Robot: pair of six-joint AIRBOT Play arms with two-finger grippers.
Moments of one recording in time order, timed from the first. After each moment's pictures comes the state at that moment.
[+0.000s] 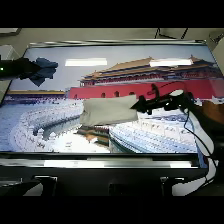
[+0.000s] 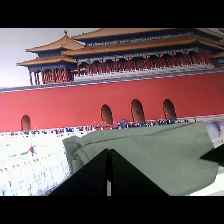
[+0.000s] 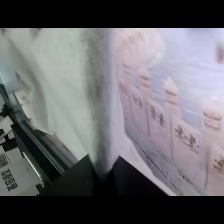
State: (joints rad) left arm 0.06 -1.16 1.55 1.02 -1.16 -1.44; right arm -0.04 -1.73 1.25 -0.48 1.24 1.24
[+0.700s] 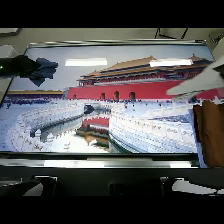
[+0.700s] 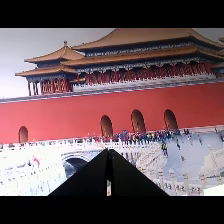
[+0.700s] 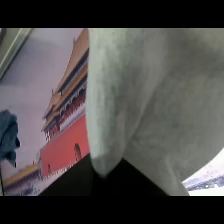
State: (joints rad) left arm 0.06 -1.16 1.55 1.02 -1.12 -1.44; right arm -0.70 -1.48 1.79 -0.69 1.43 1.60
